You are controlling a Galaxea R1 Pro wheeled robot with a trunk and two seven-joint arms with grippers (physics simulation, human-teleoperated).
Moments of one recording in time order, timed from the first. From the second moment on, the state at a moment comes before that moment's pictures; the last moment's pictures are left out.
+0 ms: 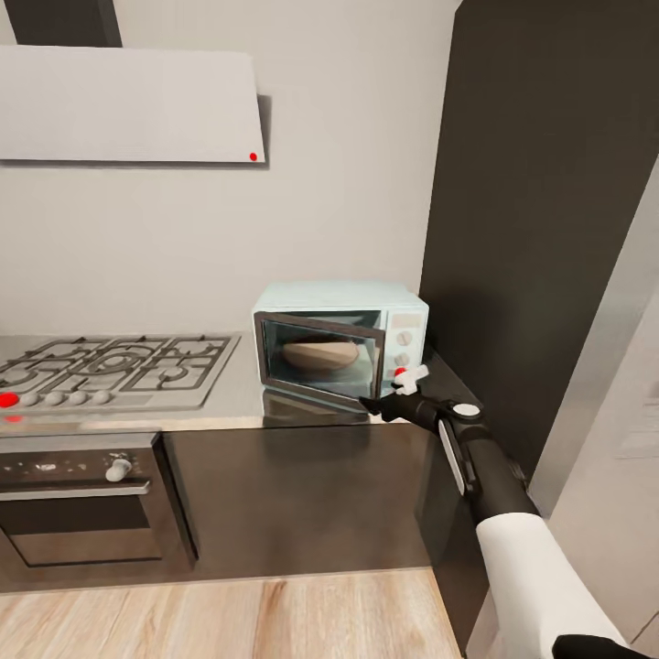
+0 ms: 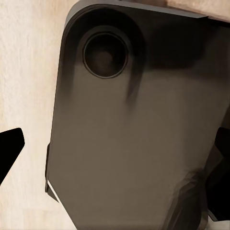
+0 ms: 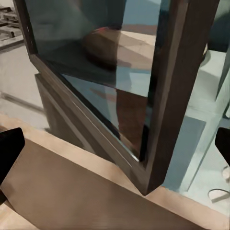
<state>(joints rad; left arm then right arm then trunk) 0.00 -0.01 0.01 -0.03 0.20 -0.01 -0.01 -0.77 0.08 -0.08 -1.05 0.26 0.40 0.64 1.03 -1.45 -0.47</state>
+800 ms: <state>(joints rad) 0.00 -0.01 0.01 -0.03 0.20 -0.01 -0.01 -0.91 0.11 -0.08 -0.86 0.26 0.35 0.63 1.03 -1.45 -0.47</state>
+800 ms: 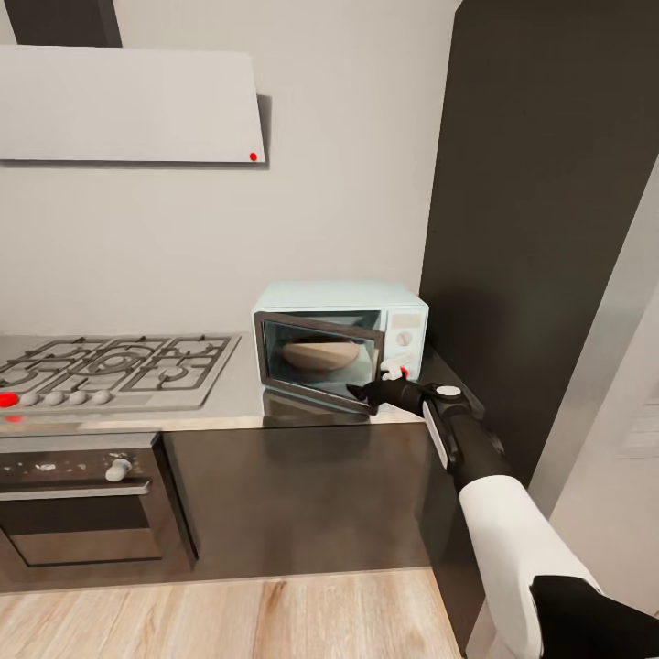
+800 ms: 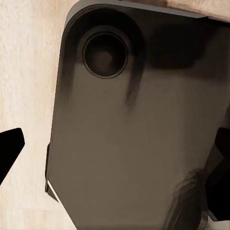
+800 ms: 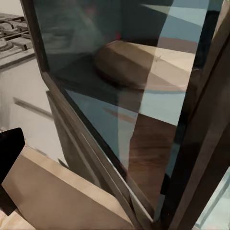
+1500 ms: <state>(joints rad) 0.00 -0.01 0.01 -0.03 0.20 -0.01 -0.01 -0.91 0.11 -0.08 -0.86 0.26 0.35 0.63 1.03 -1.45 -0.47</state>
